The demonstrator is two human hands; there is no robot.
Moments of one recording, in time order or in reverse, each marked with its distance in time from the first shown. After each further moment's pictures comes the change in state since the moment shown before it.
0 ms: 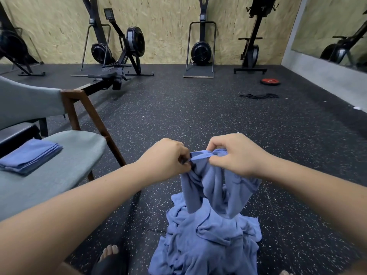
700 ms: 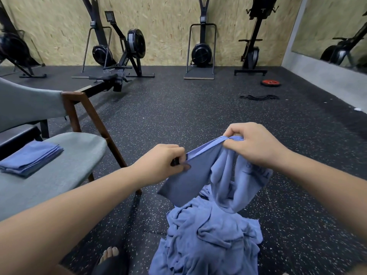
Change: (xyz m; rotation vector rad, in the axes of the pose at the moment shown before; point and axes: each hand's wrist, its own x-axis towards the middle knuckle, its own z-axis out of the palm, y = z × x) left_hand -0.004 -0.031 0.016 -0.123 0.044 0.096; right_hand 0.004 0.024 -0.025 0.013 0.183 0.137
